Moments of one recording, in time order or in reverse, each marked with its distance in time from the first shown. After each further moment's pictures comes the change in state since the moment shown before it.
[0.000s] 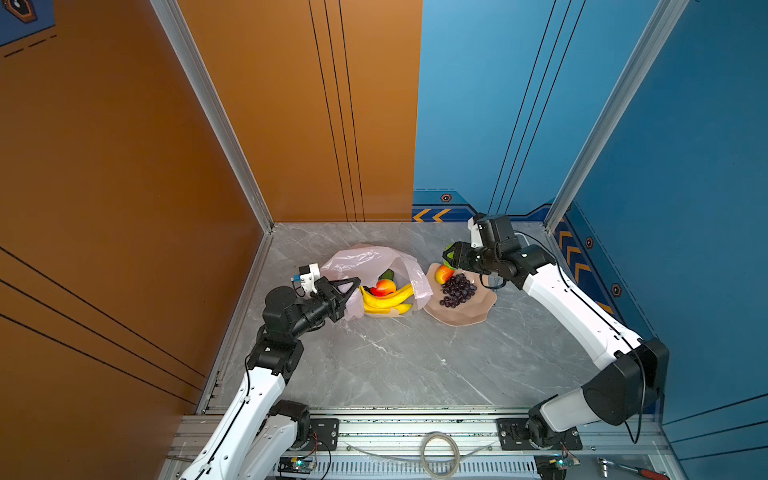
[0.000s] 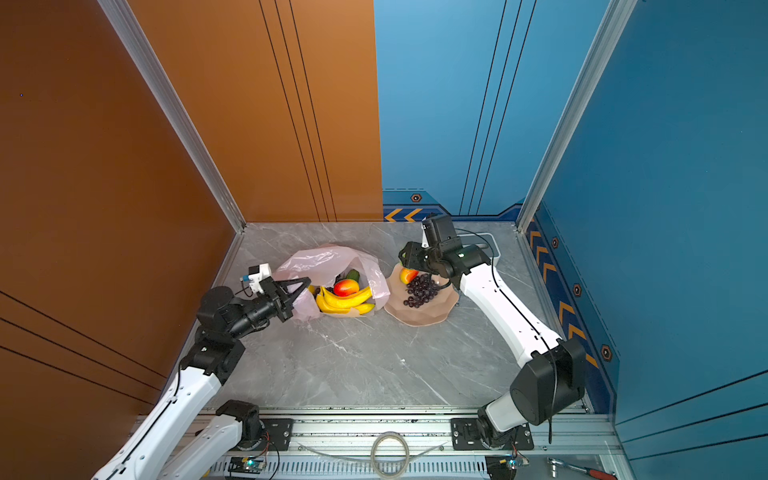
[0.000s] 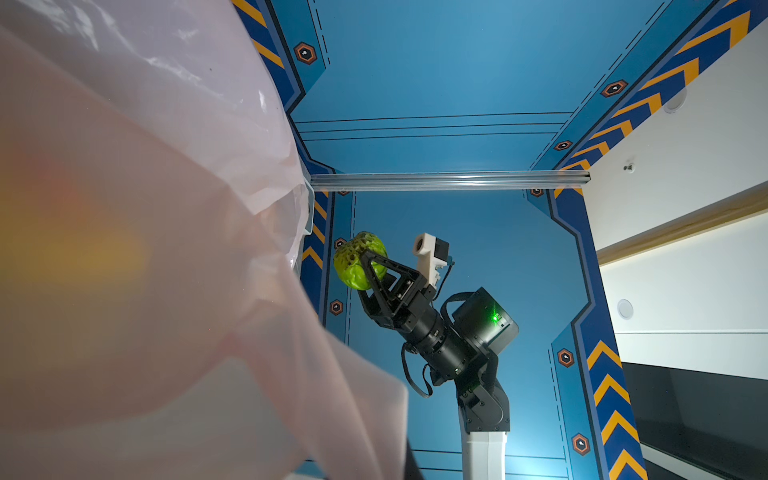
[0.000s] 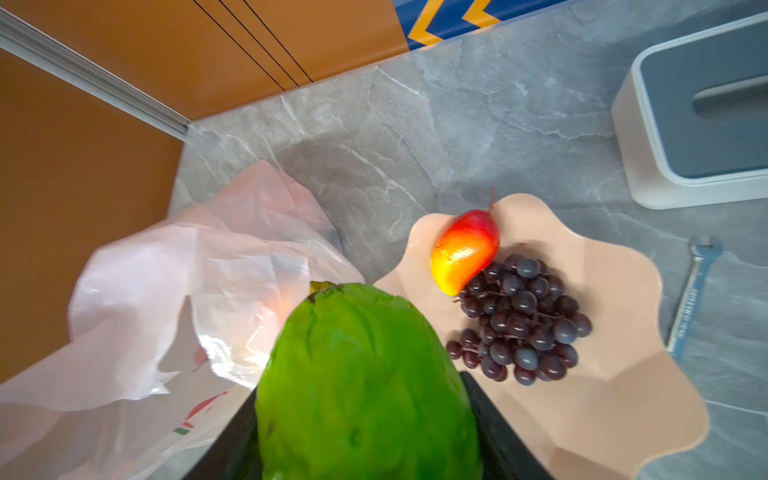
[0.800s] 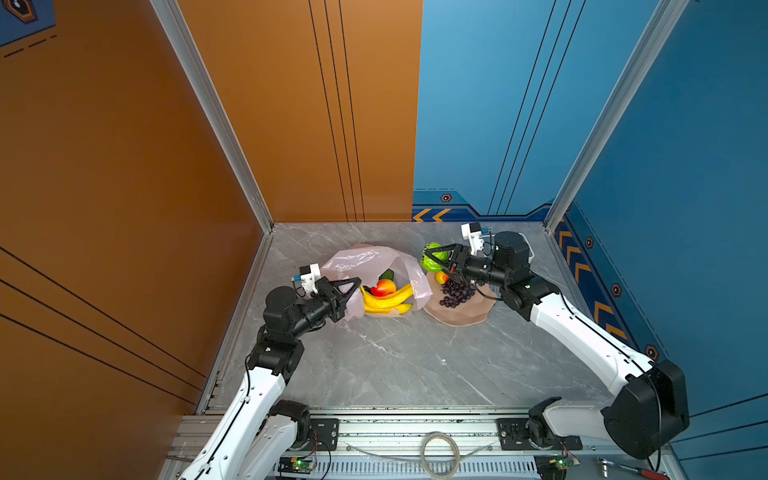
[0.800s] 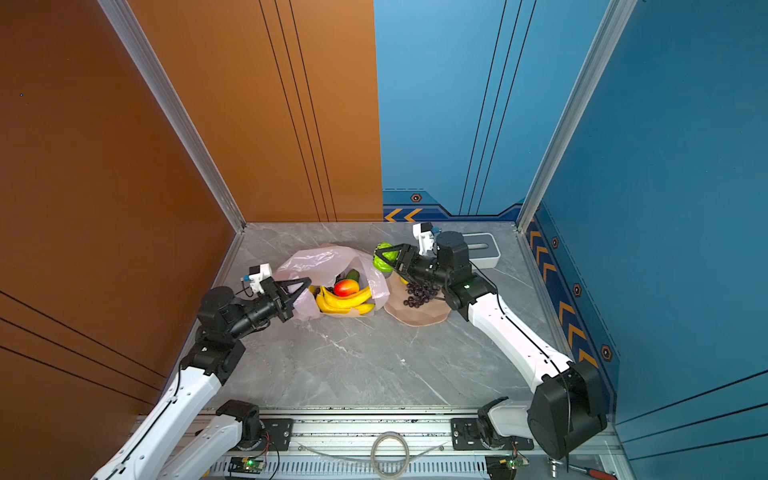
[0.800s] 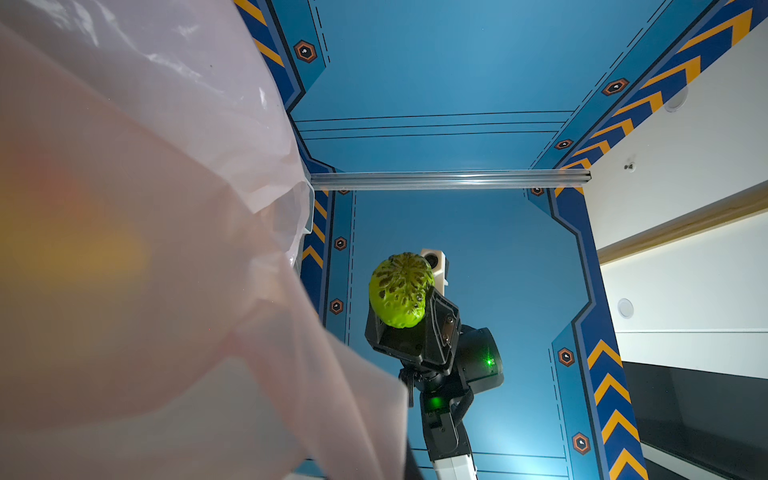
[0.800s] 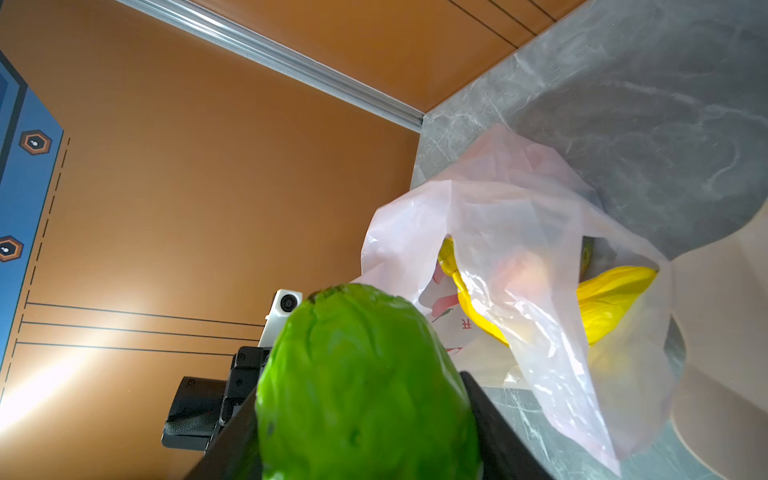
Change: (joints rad) left arm -0.006 0.000 0.000 0.000 -0.005 0.000; right arm 0.034 -0.153 -0.360 0.652 -0.470 0.462
